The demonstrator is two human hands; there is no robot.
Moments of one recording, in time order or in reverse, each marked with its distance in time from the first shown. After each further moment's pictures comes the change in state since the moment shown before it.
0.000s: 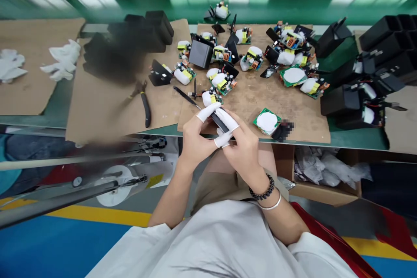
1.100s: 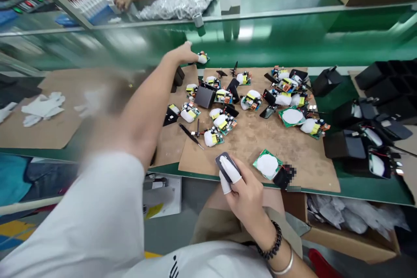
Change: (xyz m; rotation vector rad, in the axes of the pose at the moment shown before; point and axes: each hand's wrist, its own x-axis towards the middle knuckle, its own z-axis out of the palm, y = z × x) left_hand 0.359 -0.119 -0.064 0.401 0.001 -0.686; right_hand -0.003 0.006 -0.001 -0.103 0.082 -0.003
